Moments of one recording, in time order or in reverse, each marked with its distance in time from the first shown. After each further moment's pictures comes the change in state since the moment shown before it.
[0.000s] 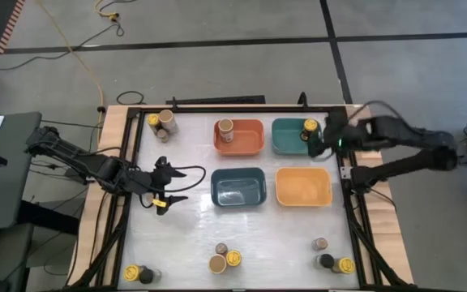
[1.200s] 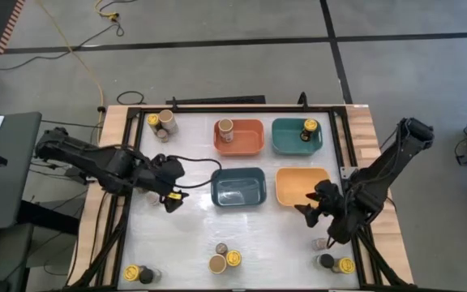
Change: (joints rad) left arm 0.056 0.381 0.562 -0.656 0.119 -0.398; right arm 0.879 0.173 -0.439 0.428 0.339 0.603
